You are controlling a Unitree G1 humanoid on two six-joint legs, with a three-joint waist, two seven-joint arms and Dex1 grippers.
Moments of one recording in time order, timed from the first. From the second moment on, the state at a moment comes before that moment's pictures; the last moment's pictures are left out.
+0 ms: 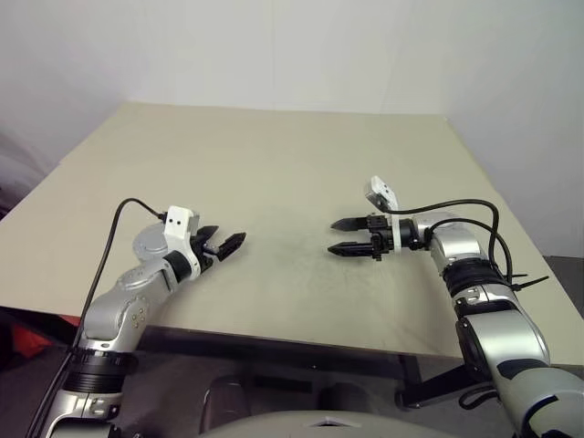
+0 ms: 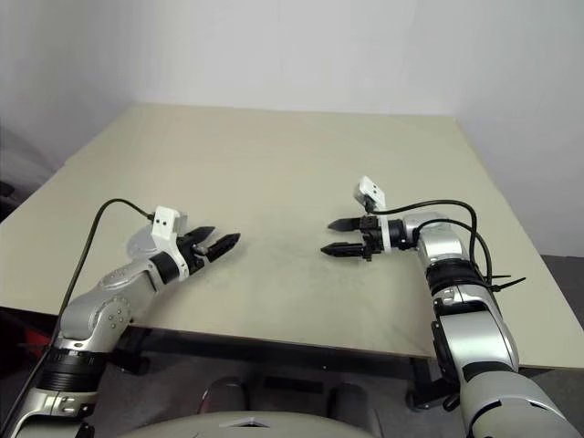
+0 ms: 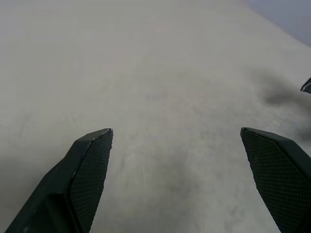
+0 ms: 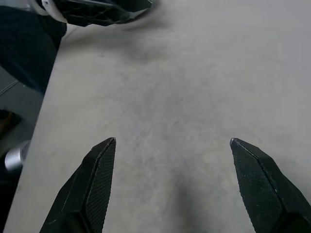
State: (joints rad) left arm -0.17 0.45 0.03 -0.09 -0.61 0.58 -0.43; right arm -0.72 -0.47 0.09 0.76 0.17 0.22 1.46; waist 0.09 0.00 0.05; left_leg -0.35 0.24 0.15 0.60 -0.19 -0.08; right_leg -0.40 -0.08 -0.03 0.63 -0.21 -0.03
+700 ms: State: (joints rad) left arm -0.22 0.37 0.05 -0.07 -0.47 0.57 -0.40; right arm -0.69 -0.38 0.04 0.71 0.20 0.10 1.20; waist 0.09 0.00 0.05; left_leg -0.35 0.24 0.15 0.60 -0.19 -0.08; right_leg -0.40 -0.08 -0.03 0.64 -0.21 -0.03
